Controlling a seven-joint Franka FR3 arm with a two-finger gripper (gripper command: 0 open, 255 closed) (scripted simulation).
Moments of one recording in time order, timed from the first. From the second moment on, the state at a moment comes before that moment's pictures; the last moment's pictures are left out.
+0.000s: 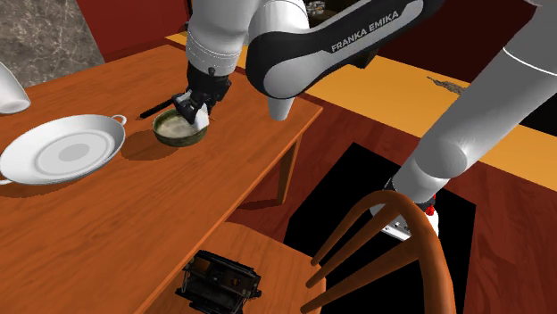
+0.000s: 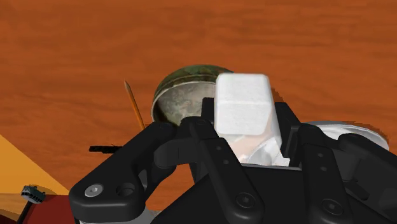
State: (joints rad) arm -0.15 -0.08 0.77 -2.16 -0.25 2.45 0.76
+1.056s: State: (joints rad) arm -0.13 0.35 0.68 -1.79 -0.57 2.39 0.80
